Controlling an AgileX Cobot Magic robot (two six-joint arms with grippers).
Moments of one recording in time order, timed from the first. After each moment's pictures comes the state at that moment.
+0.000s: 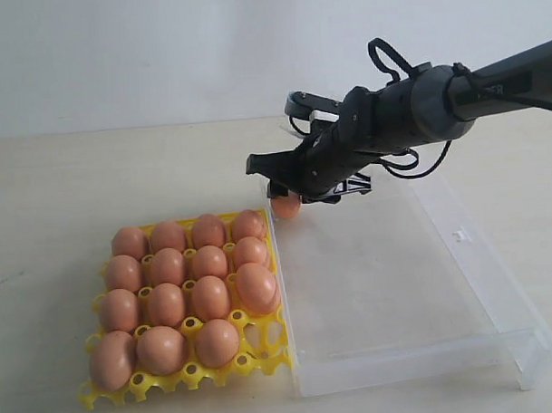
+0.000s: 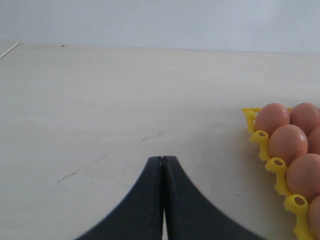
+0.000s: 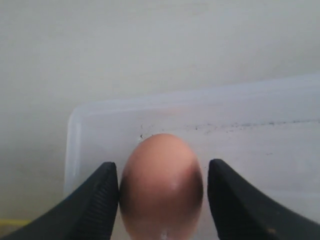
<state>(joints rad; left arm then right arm) 0.05 0.01 0.00 -0.05 0.37 -0.03 0.46 2.22 -1.47 0.40 0.29 0.13</state>
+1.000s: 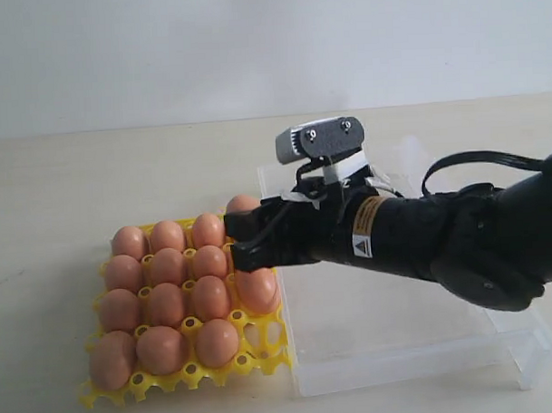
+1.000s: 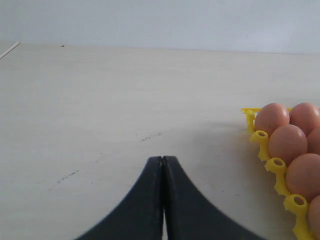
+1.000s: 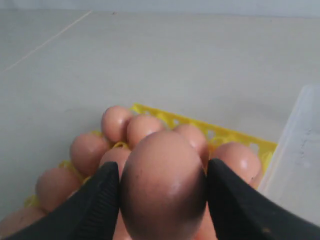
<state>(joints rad) 0.05 0.01 0.00 -0.05 0.37 -0.03 0.64 1.77 -0.71 -0.40 -0.59 0.56</state>
